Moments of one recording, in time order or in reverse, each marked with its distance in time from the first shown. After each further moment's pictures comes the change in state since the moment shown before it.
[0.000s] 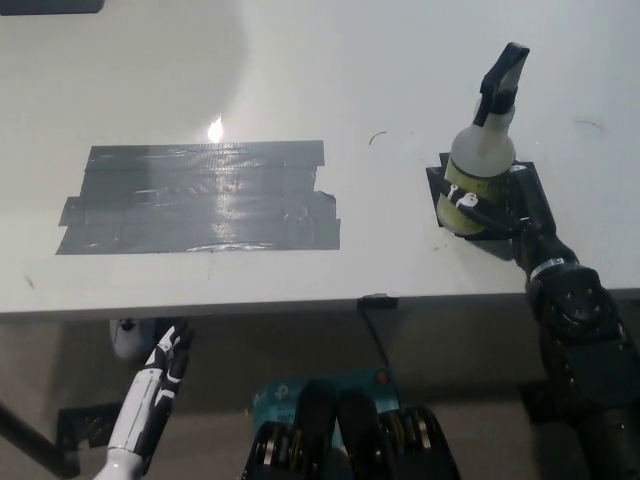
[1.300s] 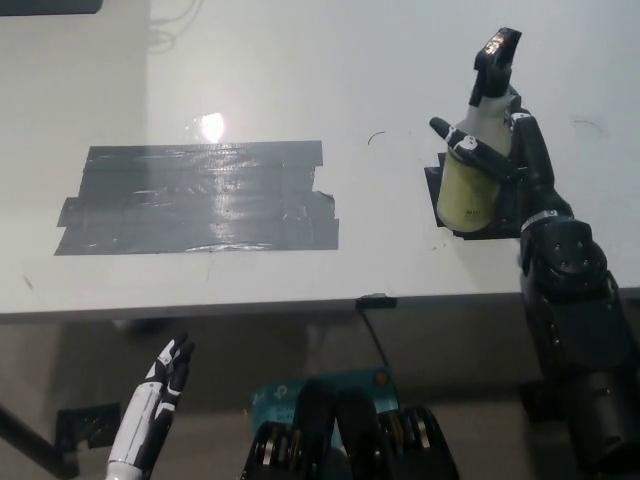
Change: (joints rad) left_arm 0.030 -0.004 -0.002 0.000 0.004 -0.002 0.001; right_arm -0.082 0.053 -0.049 -0.089 -0.035 0.105 -0.102
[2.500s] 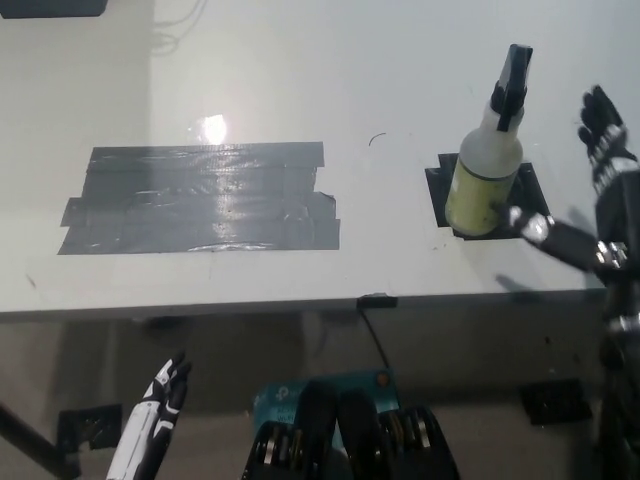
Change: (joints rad) left_arm 0.037 0.000 -0.001 0.000 0.016 0.001 0.002; right_arm 0.352 -0.009 -0.008 -0.696 -0.002 0.039 0.069
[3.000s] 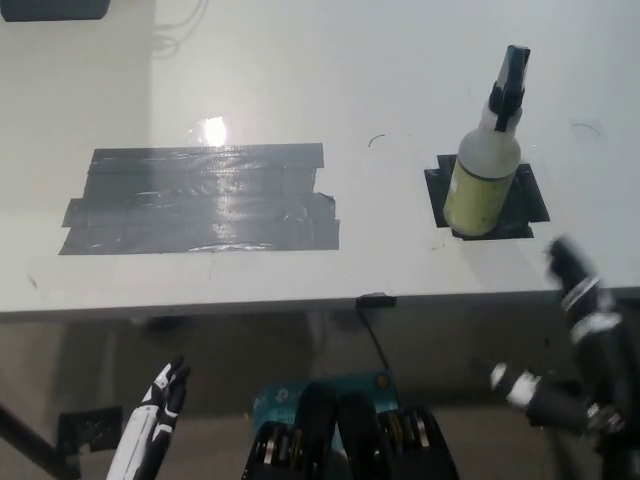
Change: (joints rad) left_arm 0.021 0.002 -0.003 0.000 0.003 0.005 0.001; right_arm 0.382 0.010 0.094 -0.329 -0.001 -0.159 0.025
